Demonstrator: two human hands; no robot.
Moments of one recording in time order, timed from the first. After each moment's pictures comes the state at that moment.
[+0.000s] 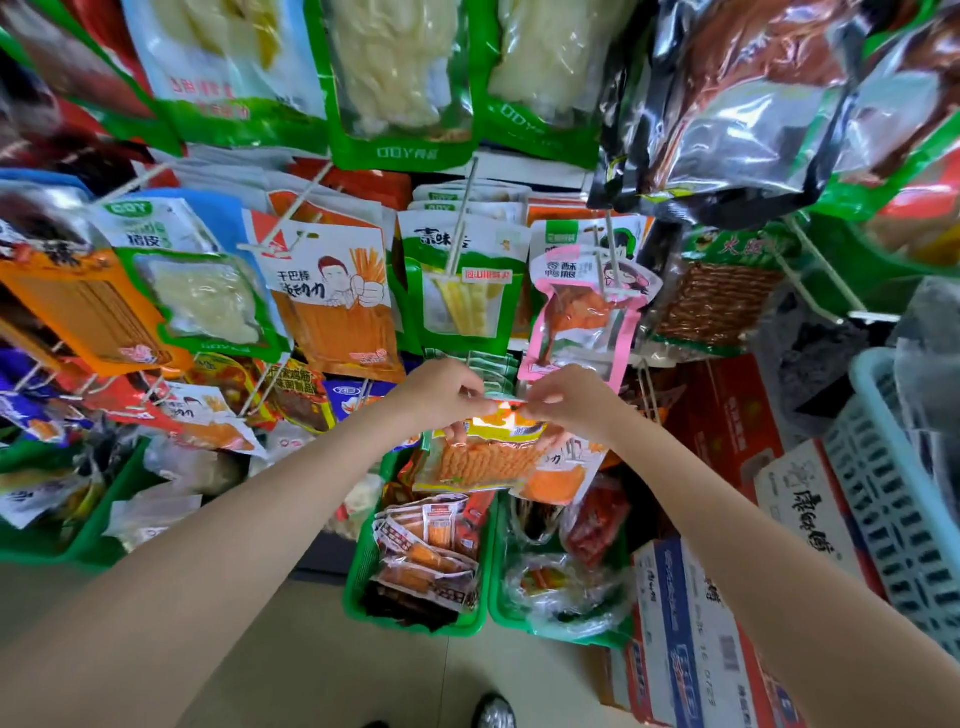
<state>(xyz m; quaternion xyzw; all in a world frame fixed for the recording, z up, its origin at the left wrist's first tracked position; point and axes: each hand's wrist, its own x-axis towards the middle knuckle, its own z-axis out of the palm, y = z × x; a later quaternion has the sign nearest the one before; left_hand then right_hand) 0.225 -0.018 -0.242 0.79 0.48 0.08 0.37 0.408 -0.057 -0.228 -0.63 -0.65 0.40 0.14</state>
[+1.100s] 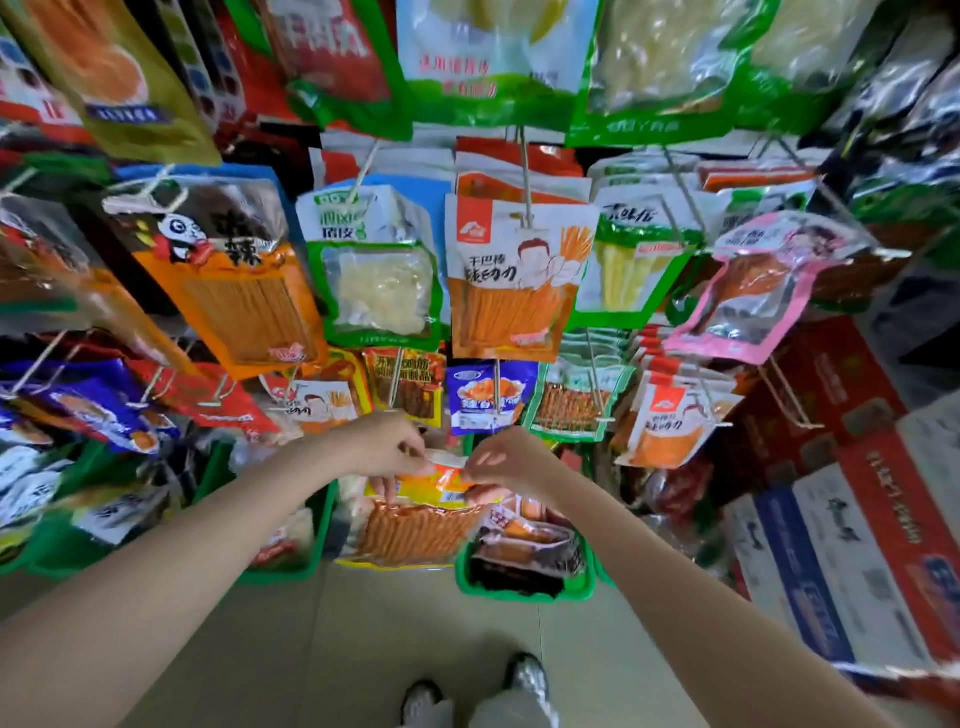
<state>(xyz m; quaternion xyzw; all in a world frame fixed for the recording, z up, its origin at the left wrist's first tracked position) -0.069 -0.001 -0.281 0.77 0.44 -0.14 0.43 0.116 -0.065 -0.296 -0.63 -0.54 0.53 0.16</state>
